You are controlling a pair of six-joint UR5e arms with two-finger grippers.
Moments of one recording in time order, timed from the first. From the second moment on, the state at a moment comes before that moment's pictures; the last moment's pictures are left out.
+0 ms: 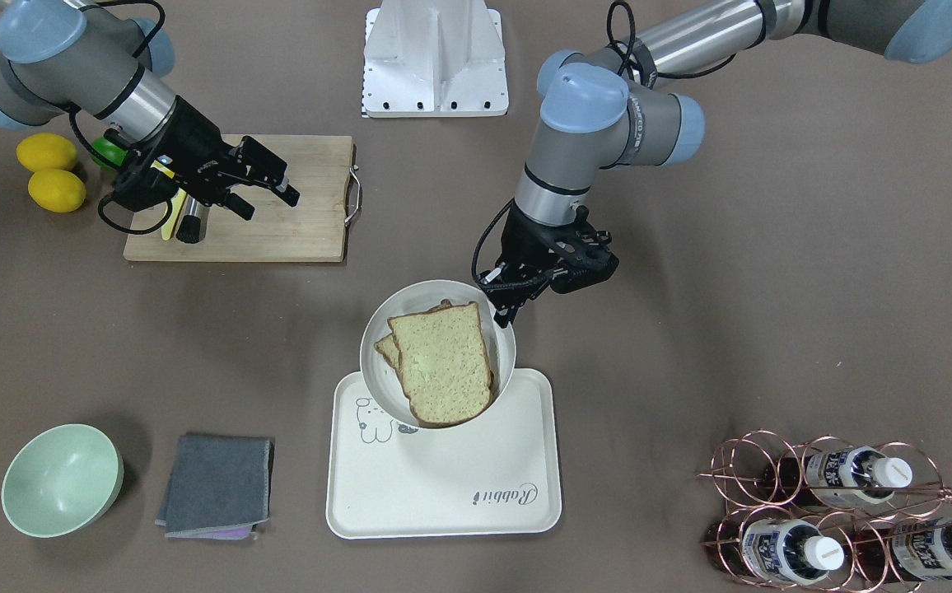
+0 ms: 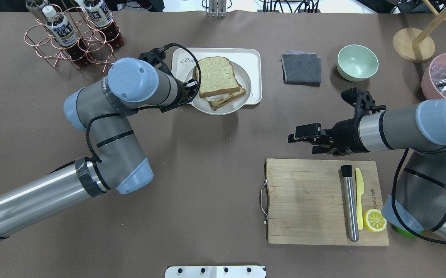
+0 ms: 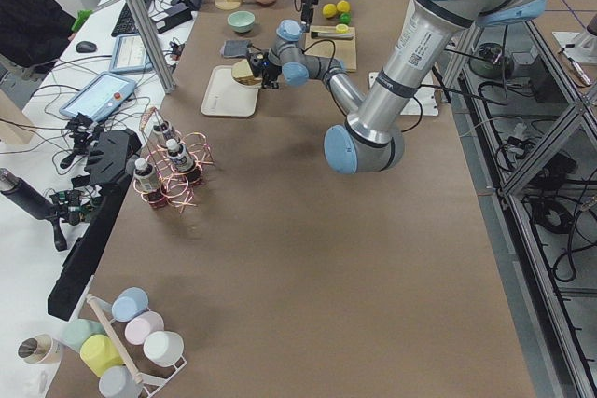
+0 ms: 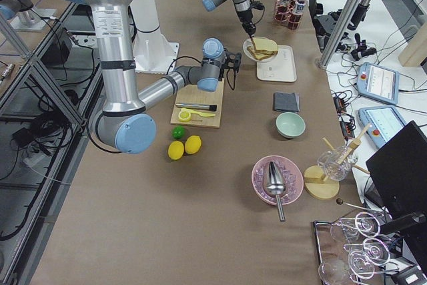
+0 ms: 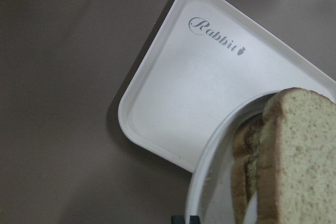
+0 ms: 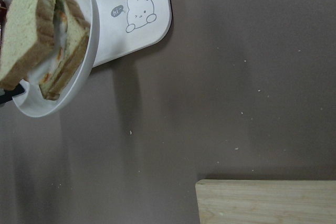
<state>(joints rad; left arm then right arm) -0.62 -2.31 -1.46 -2.01 -1.70 -1.75 0.67 -1.44 1.86 -0.67 2.05 1.56</state>
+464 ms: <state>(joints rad) -0.64 -2.40 -1.19 -2.15 -1.67 -1.77 0.68 -1.43 1.85 -0.67 2.05 1.55</state>
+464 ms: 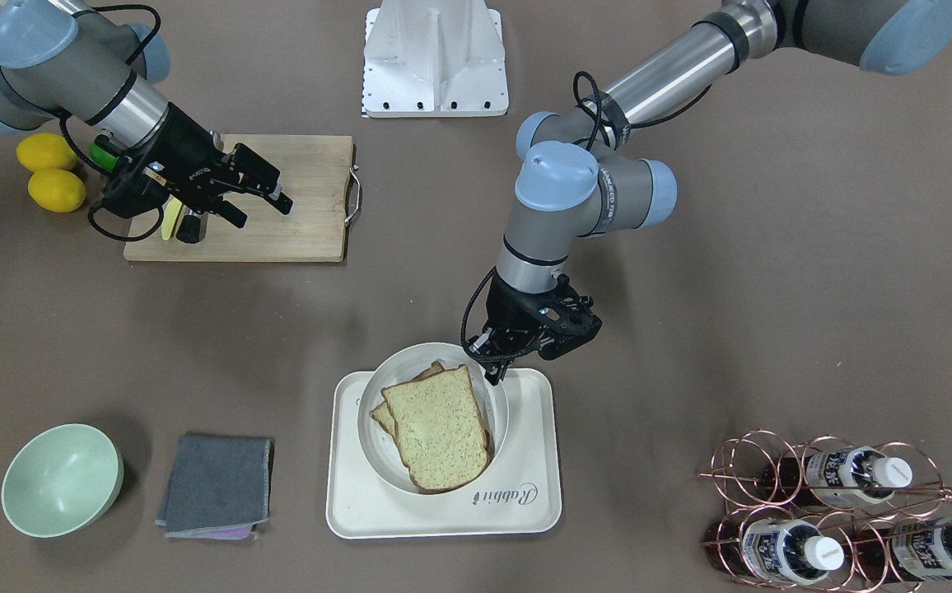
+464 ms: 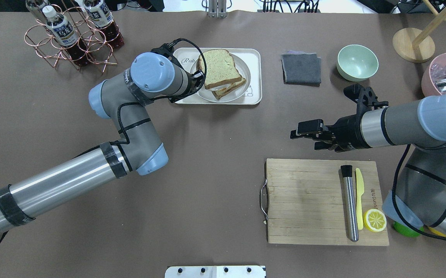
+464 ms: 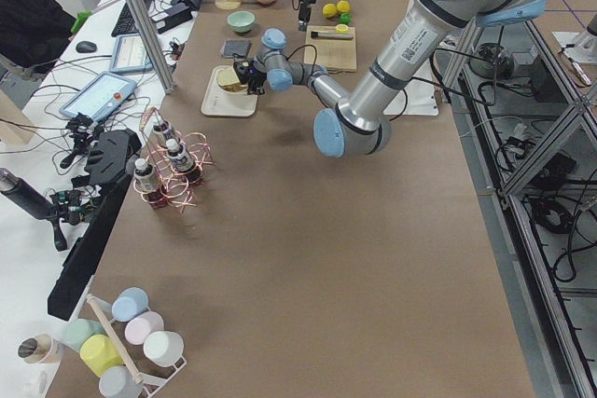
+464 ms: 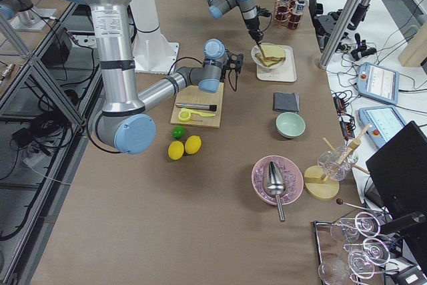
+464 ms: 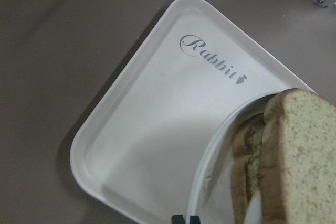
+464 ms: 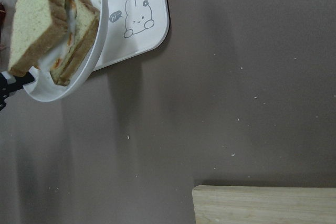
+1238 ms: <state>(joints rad) -0.66 -2.45 -1.05 -2.26 -1.66 -1.76 0.69 -1.43 1.85 -0.68 2.04 1.54</state>
